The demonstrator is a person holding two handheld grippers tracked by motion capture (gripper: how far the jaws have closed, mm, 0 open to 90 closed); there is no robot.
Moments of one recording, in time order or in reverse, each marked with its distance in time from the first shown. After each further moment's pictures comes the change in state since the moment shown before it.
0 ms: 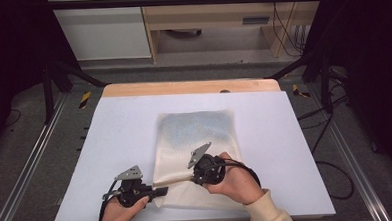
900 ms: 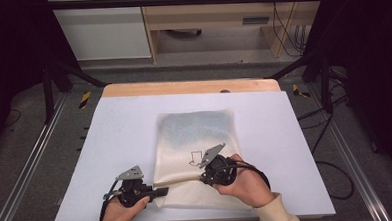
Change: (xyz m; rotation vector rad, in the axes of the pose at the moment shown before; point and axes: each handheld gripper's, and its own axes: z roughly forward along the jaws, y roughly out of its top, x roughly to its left) left arm 0.000 -0.001 0.002 0.003 -0.003 -0.004; right arm -0.006 -0.024 -0.012 -0.030 -0.021 0.049
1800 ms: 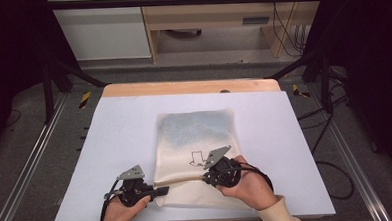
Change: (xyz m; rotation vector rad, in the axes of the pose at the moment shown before) left arm 0.000 0.002 0.002 0.002 0.012 0.005; right arm 0.000 -0.010 -0.004 -0.041 -0.022 0.005
